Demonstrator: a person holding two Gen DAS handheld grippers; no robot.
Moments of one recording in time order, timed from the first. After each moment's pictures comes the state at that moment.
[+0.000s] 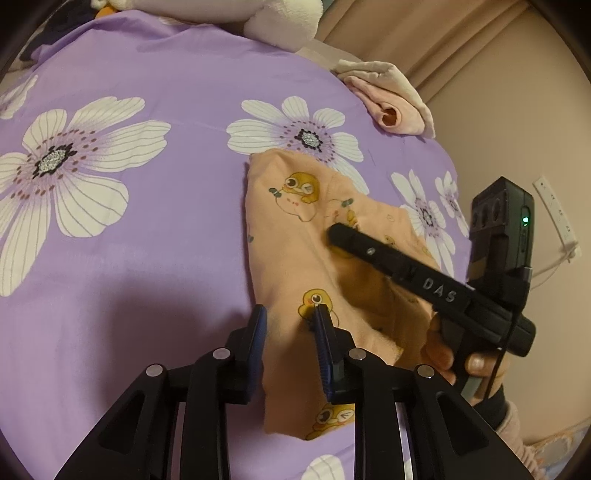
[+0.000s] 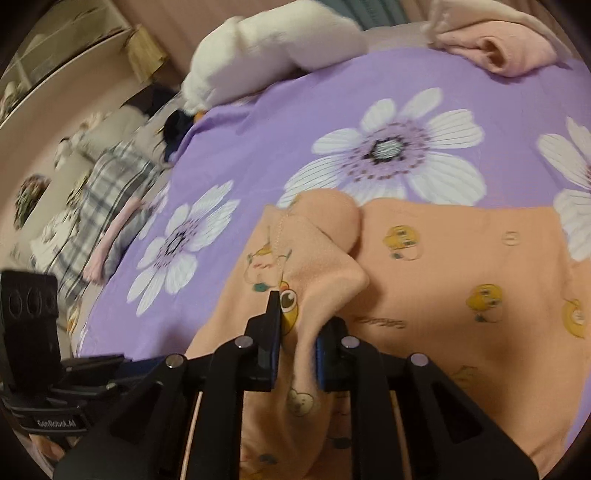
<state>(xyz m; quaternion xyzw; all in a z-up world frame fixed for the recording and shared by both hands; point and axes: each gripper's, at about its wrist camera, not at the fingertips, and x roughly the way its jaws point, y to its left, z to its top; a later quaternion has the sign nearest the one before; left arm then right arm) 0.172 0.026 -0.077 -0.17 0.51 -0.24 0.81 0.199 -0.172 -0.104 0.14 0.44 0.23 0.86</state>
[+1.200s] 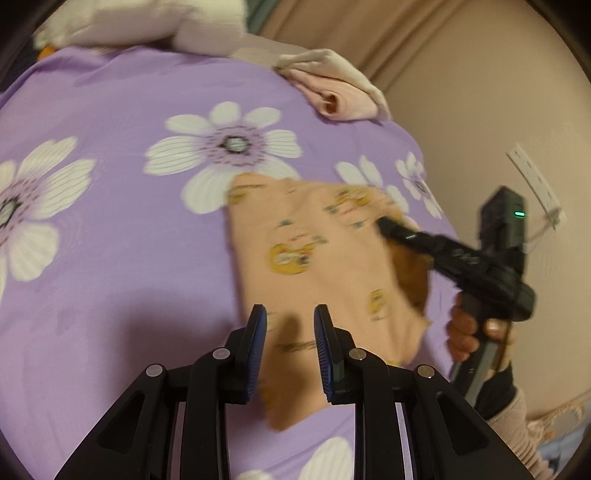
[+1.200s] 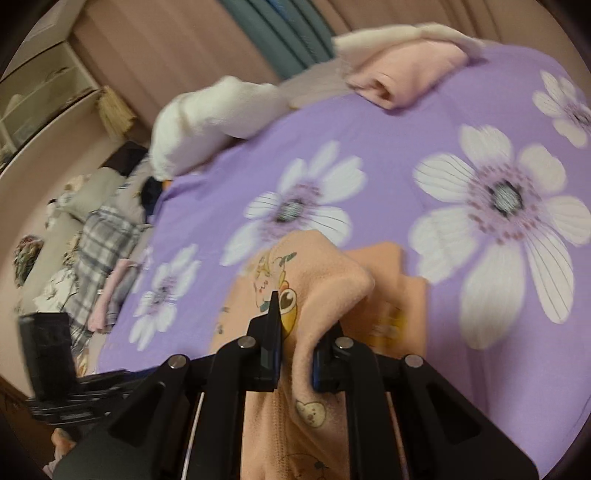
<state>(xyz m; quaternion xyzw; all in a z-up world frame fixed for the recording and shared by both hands) 0.169 -0.048 -0.049 -0.12 0.49 -0.31 0.81 0.173 -0.300 -0.066 0.21 0.40 0.15 0.88</state>
